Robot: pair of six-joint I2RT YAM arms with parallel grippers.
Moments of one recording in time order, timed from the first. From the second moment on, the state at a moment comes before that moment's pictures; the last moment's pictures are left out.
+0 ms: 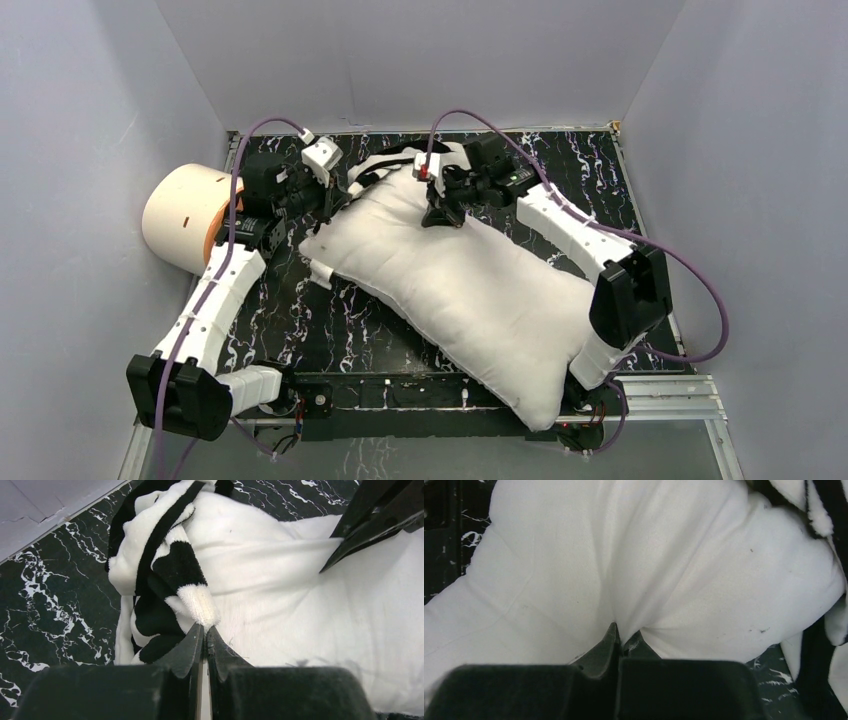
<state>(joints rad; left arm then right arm) -0.20 1.19 1.10 -0.34 0.53 0.21 0.61 1.69 1.48 -0.57 -0.77 -0.59</state>
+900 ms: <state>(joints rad) -0.20 1.29 1.12 -0.30 0.21 -0.07 0.48 1.78 1.46 -0.43 -0.60 -0.55</state>
